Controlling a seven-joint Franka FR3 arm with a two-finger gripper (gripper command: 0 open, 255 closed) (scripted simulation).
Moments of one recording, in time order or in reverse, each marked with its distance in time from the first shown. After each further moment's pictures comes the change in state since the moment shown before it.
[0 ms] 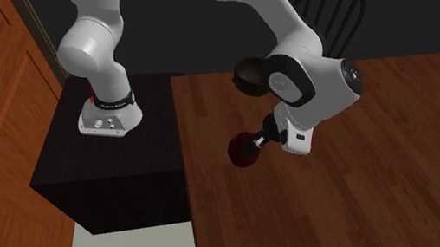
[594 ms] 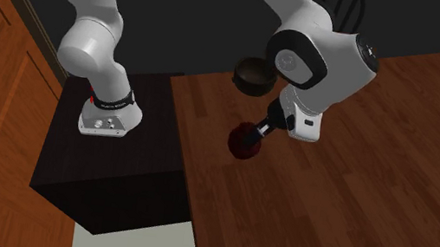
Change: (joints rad) arm 0.008 -0.067 -0.009 0.046 -0.028 -0.106 0.020
